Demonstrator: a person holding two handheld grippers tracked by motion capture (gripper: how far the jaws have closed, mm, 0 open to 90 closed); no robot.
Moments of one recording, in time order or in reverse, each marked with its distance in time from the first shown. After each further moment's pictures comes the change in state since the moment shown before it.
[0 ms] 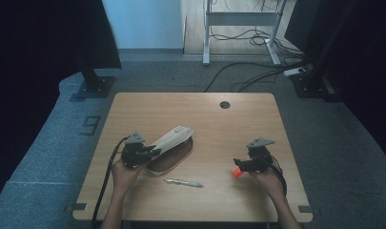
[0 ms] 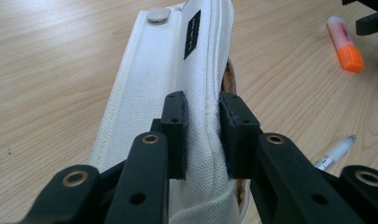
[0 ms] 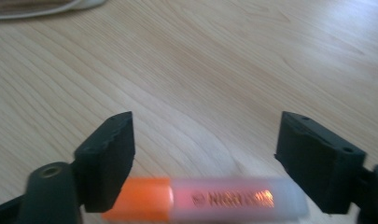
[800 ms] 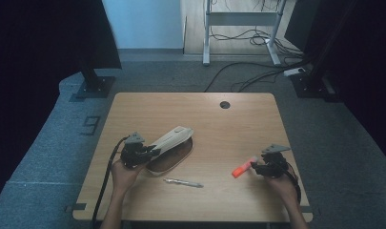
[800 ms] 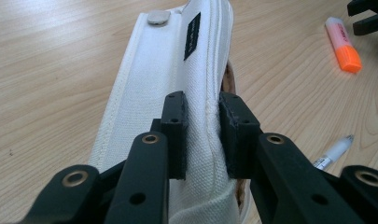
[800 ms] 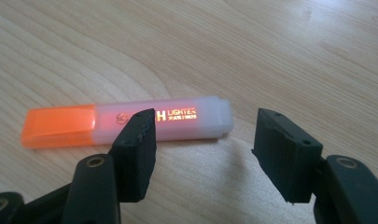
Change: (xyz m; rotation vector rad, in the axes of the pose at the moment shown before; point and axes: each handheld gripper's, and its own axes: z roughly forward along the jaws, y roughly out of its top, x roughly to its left) left arm 0.000 0.000 -0.001 -0.002 -0.001 0.004; right arm -0.032 -0.038 -0.014 0.038 -0.074 0.043
